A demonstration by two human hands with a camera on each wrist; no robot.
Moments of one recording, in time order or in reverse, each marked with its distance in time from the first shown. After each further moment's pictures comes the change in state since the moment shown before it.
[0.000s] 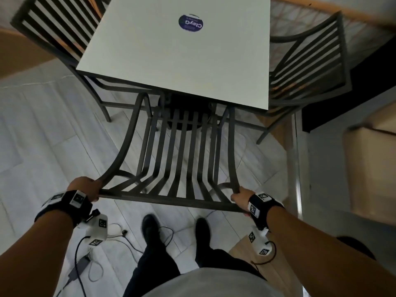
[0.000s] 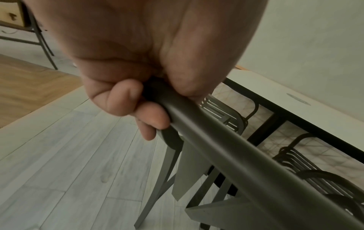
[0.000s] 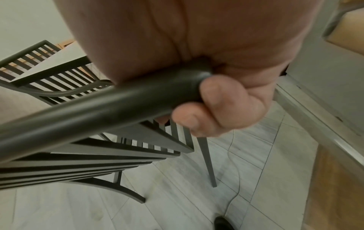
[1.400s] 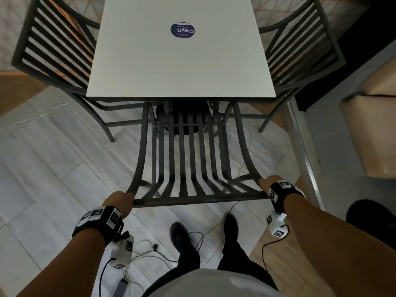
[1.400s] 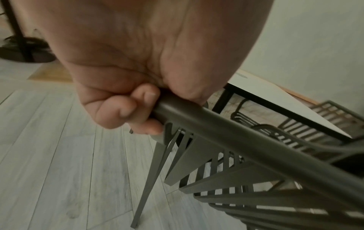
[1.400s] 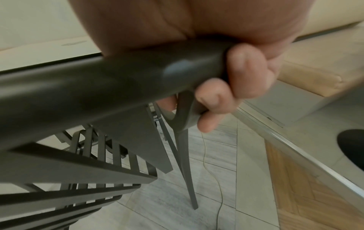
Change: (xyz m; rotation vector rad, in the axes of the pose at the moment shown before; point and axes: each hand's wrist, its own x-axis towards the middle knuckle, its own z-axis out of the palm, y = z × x) left_hand 0.030 -0.002 -0.055 0.478 -0.165 0.278; right_hand -0.008 -0.043 0.034 0.112 0.273 0.187
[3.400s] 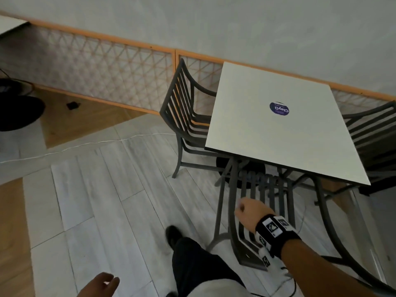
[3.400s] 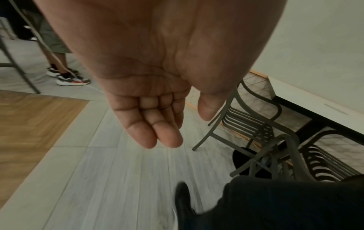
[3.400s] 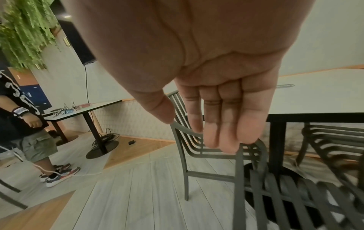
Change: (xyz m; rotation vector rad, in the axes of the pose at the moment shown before) left_hand 0.040 -0.401 -0.072 -0.521 0.144 -0.145; right_hand -0.278 -0.379 0.140 -0.418 0.110 -0.708
